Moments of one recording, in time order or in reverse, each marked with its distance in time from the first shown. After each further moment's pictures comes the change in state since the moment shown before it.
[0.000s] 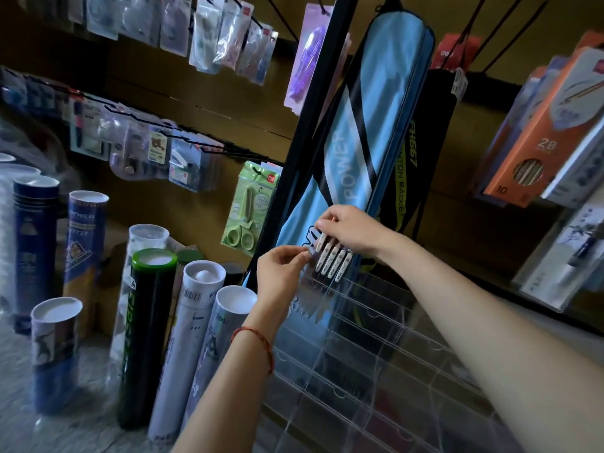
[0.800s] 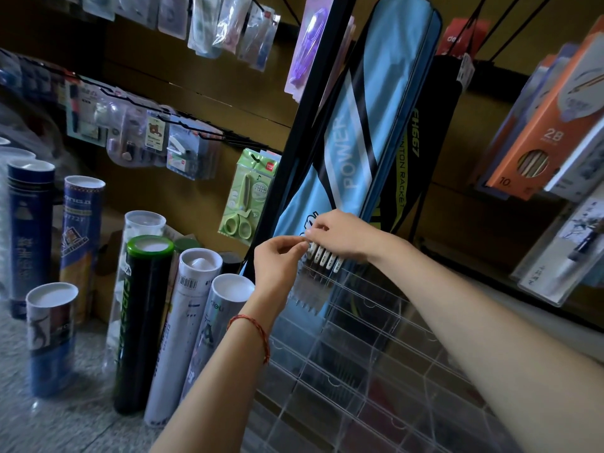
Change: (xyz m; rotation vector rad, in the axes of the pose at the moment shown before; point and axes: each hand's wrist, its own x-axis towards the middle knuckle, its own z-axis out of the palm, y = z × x) left_hand -0.002 -0.003 0.000 0.002 0.033 0.010; right_hand -0.007 0.000 0.014 -0.297 -0.130 -0.031
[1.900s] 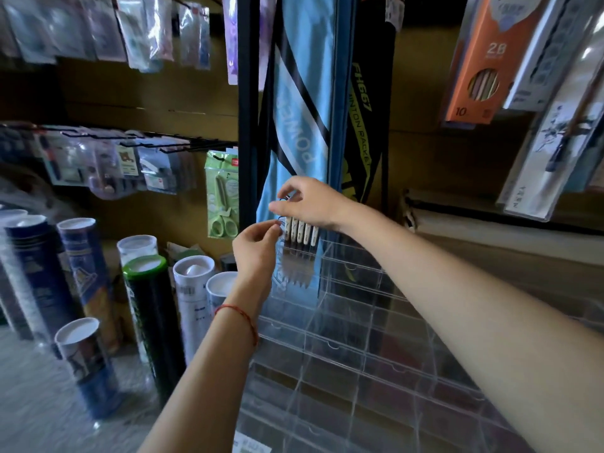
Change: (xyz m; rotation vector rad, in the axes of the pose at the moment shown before) left_hand -0.012 0.013 0.008 0.203 0.043 0.041; right_hand -0.011 0.012 0.002 0.439 0.164 -0.038
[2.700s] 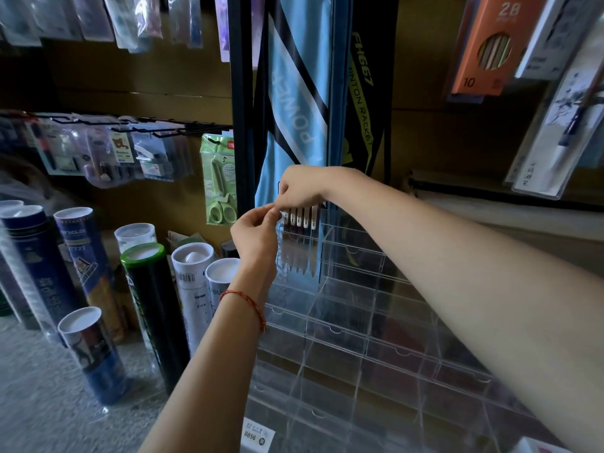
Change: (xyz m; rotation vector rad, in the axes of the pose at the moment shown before) left_hand 0.001 -0.005 0.006 -0.034 0.061 -0.037; right_hand 0.030 -0.004 0.000 -0.466 -0.266 0.041
